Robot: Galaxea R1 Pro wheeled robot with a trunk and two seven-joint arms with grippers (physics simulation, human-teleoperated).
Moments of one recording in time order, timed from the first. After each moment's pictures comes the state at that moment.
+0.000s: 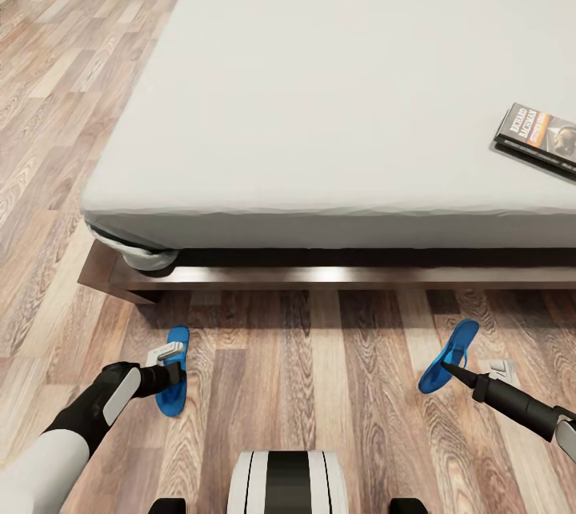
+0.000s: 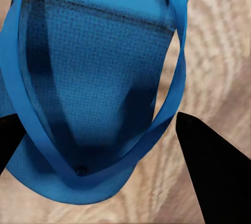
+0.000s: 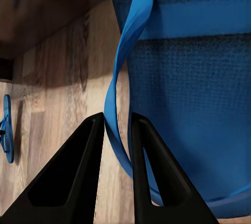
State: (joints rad) left arm -0.67 0.22 -0.09 -0.61 0.52 0.61 -0.09; right arm -0.52 -0.57 0.14 -0.52 -0.79 0.10 1.11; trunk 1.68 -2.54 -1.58
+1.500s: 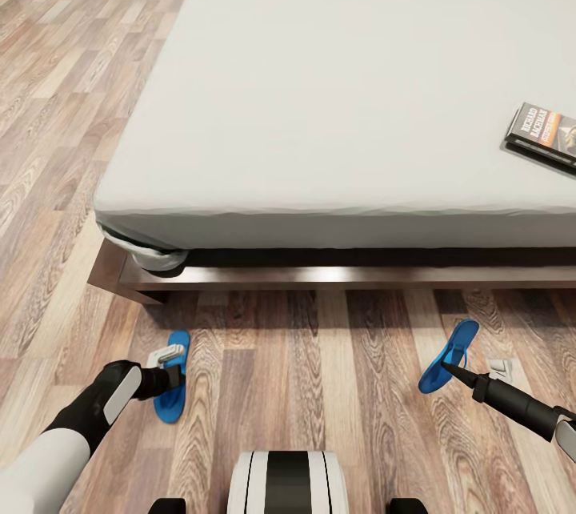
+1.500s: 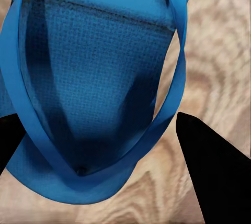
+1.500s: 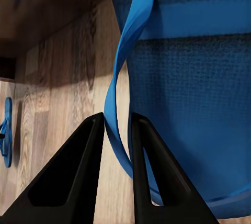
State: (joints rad) left arm -0.67 0.22 -0.09 -0.62 0.51 0.68 -0.06; right arm -0.52 -0.57 0.14 -0.52 -0.79 0.10 1.11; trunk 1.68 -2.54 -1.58
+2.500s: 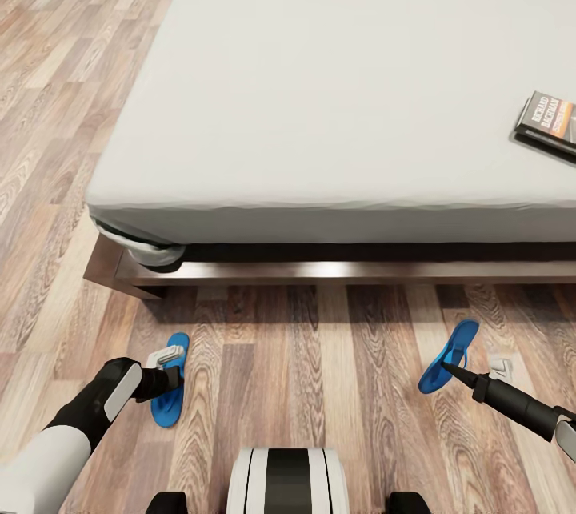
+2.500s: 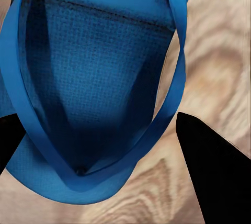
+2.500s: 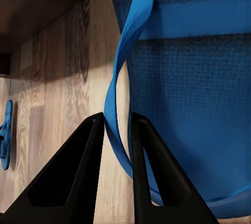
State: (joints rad) left arm -0.68 0.22 -0.09 -0.62 0.51 0.73 -0.03; right arm -0.52 -0.57 0.14 -0.52 -0.79 0.10 1.11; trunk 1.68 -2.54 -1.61
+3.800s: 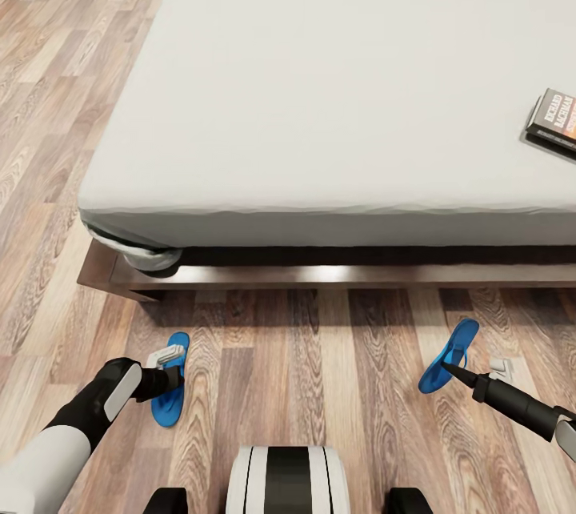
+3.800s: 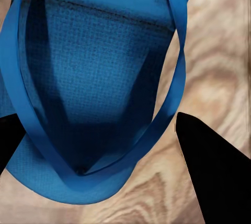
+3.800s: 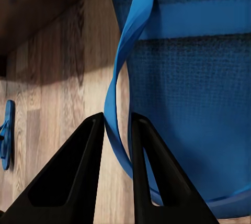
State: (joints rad) left arm -0.68 0.22 -0.09 -0.62 0.52 0.73 -0.04; right arm -0.52 -0.57 0.14 -0.52 -0.79 0.10 1.11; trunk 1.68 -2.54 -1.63
